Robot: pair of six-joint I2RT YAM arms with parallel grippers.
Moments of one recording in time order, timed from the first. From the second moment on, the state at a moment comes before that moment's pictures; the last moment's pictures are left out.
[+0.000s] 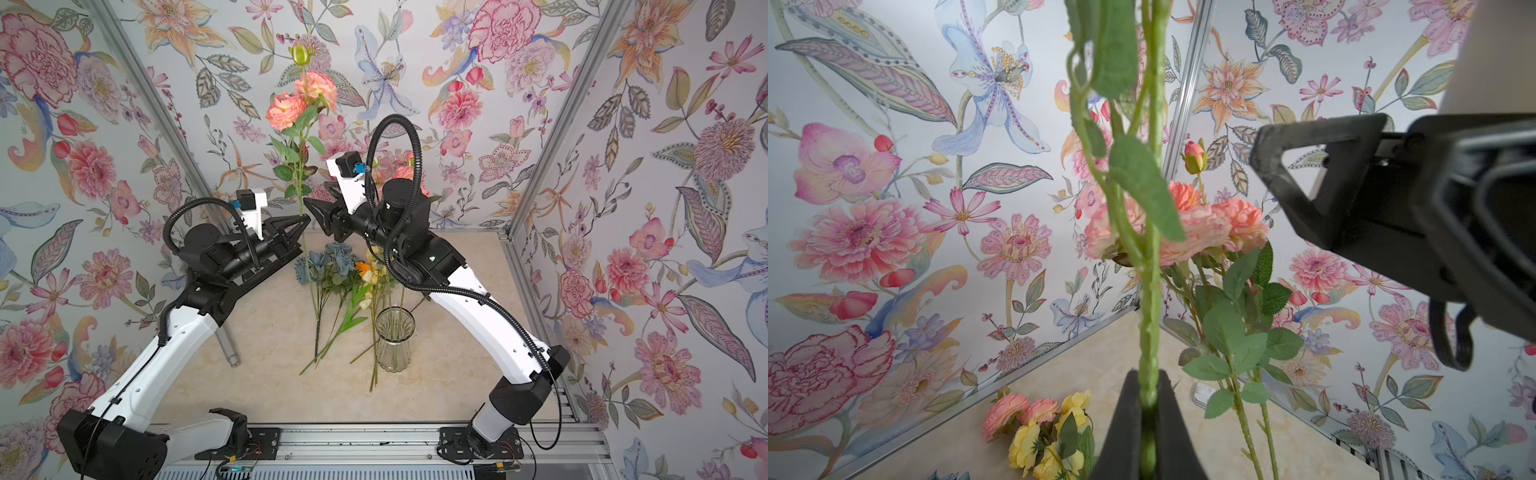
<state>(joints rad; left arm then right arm) -0.28 1.19 1.16 0.26 0.66 -0.32 0.83 1.64 1.99 -0.25 -0.21 0.03</state>
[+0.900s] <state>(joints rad) -0.27 1.11 1.07 0.36 0.75 -0.30 0.84 1.77 2.13 -0.25 -0.43 0.11</state>
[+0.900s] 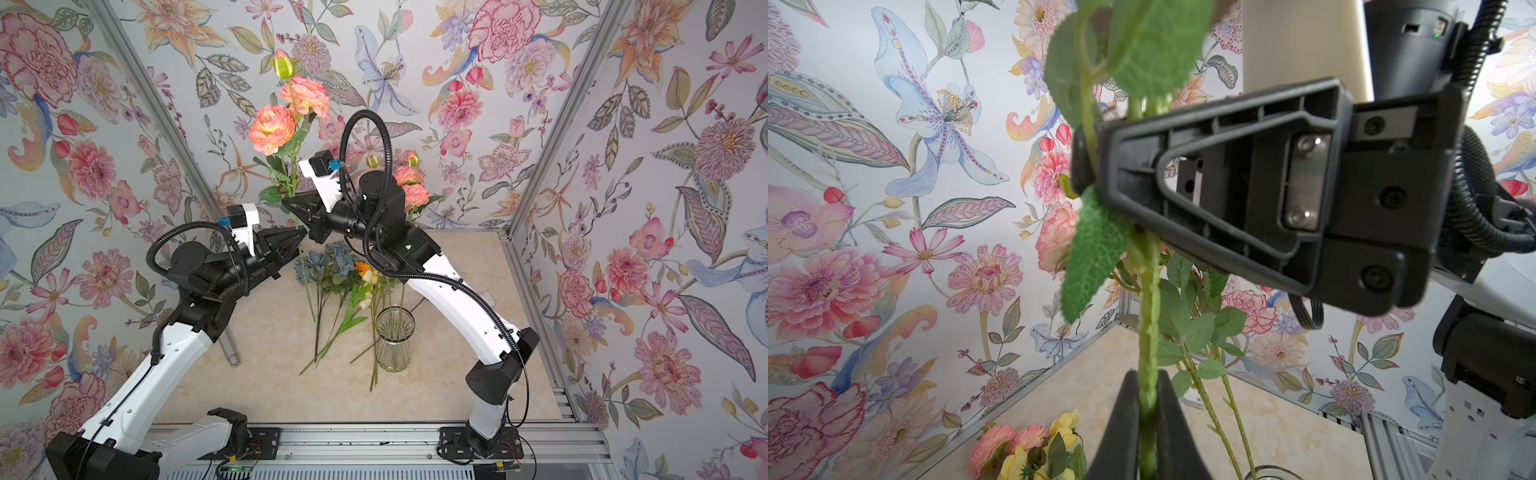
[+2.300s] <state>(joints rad) -0.35 1.56 1.24 0.04 0.32 -0.25 0.82 1.11 1.80 -0.47 0.09 -0.09</state>
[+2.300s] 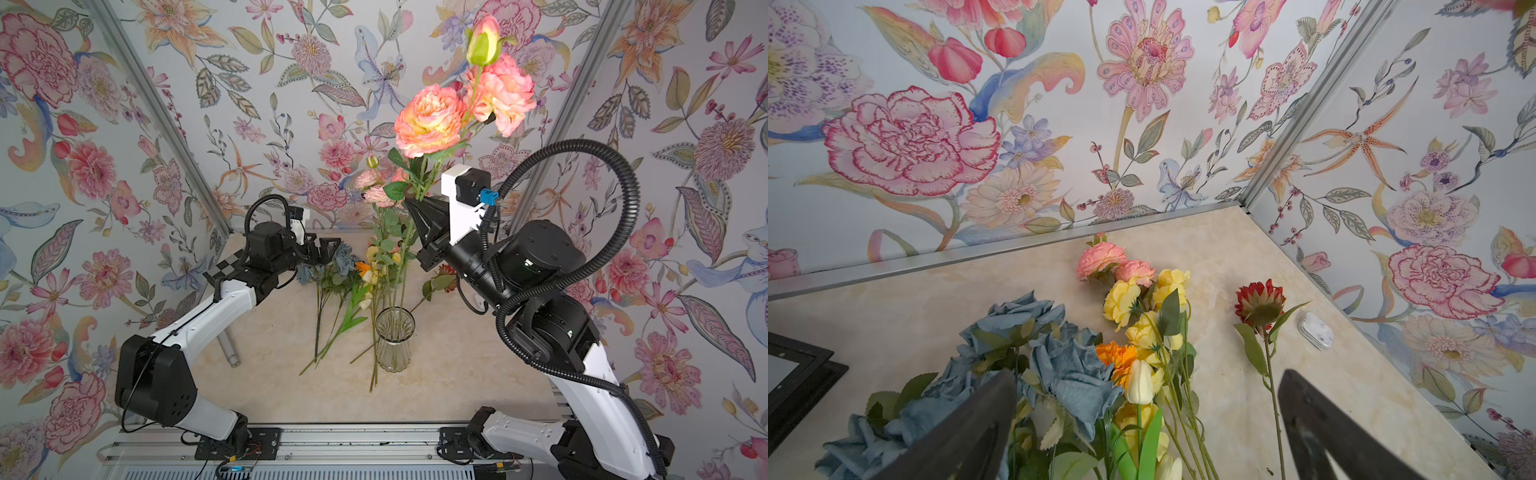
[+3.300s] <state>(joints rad) -0.45 1.91 1.50 -0.22 0.26 -0.17 0.82 0.90 1.10 -0.28 0.14 0.08</state>
